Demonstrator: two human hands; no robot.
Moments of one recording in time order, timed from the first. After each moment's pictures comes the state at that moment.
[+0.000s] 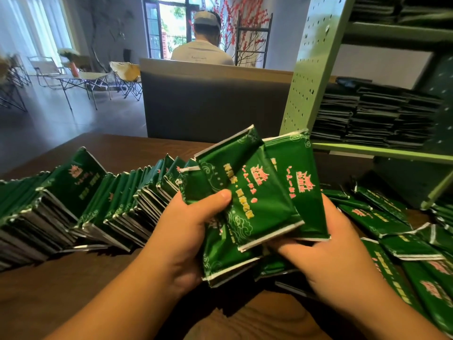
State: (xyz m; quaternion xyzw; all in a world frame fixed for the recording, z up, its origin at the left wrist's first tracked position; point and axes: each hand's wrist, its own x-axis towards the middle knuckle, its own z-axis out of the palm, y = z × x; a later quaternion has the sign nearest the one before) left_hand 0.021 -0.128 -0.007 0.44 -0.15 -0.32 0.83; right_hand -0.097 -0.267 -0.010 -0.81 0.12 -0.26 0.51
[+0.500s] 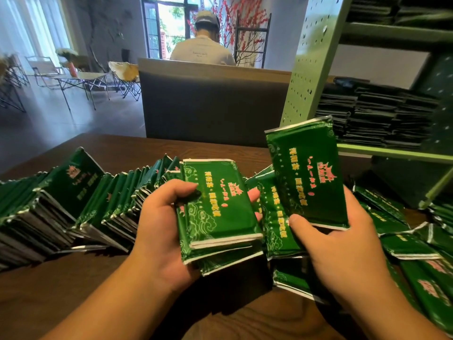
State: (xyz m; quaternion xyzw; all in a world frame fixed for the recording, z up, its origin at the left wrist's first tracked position) left_hand 0.020 -0.125 0.008 0.28 -0.10 -0.41 0.86; right_hand -0.099 -0.276 -0.016 -0.77 0.22 -0.37 0.47
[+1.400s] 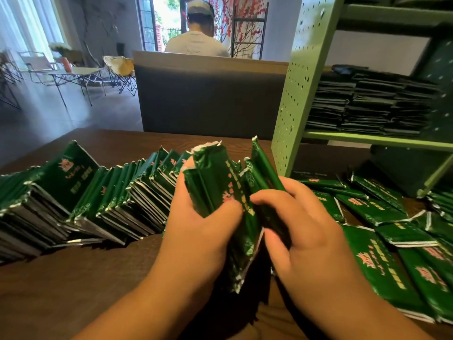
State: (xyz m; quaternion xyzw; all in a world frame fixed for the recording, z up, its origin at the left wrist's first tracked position) left_hand -0.004 -0.133 -0.017 0.53 -0.26 -0.13 0.80; right_hand -0.095 -0.258 -0.031 -0.91 0.06 -0.34 0.22
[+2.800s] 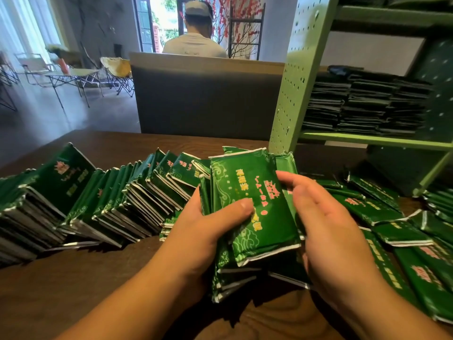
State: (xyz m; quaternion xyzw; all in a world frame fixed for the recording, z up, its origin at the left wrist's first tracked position) left_hand 0.002 -0.134 -0.014 0.49 -0.19 -0.34 0.78; right_hand -0.093 -0.275 -0.023 -0.74 0.18 -0.30 0.58
